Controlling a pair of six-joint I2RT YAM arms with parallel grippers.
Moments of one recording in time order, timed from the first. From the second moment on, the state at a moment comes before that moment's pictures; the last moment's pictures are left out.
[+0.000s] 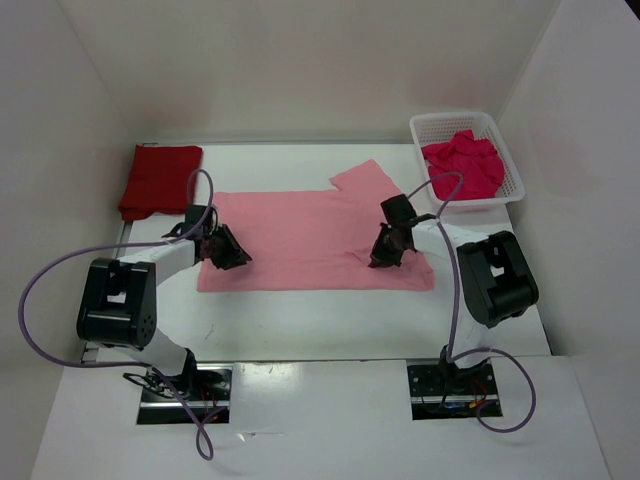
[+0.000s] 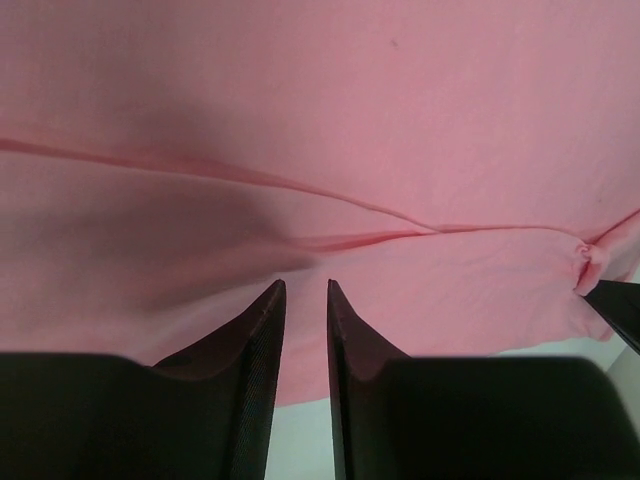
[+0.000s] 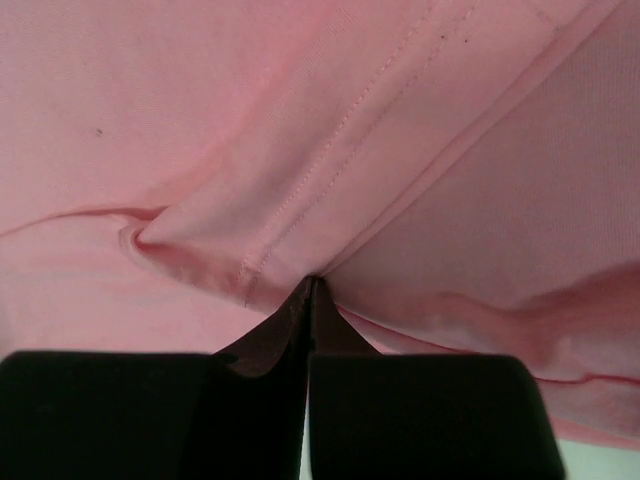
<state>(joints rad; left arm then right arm) -0.07 1.56 0.77 -0.20 0.31 -0.69 0.34 1.70 0.94 -0.39 -0.09 0.75</state>
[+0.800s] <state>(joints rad) -0.07 1.53 0.73 -0.19 0.27 -0.69 0.34 1.77 1.03 -0.39 -0.06 0.78</state>
